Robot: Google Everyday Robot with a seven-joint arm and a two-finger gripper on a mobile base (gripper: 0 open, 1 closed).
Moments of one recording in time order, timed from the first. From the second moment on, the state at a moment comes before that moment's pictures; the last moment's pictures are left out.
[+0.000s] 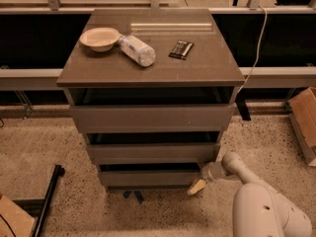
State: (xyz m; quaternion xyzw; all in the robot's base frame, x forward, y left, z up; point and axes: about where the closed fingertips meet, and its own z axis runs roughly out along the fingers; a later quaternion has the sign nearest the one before) arm 0.662 -0.198 0.197 -0.51 0.78 0.23 0.28
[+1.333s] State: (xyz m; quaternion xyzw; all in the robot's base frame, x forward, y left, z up) arm 0.649 -0.168 0.180 -0.50 0.79 0.24 0.25
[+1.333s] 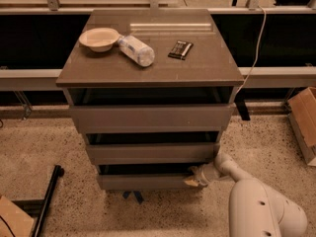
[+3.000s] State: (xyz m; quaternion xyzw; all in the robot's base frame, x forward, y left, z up) arm 0.649 -0.168 0.185 -0.50 0.79 0.24 0.25
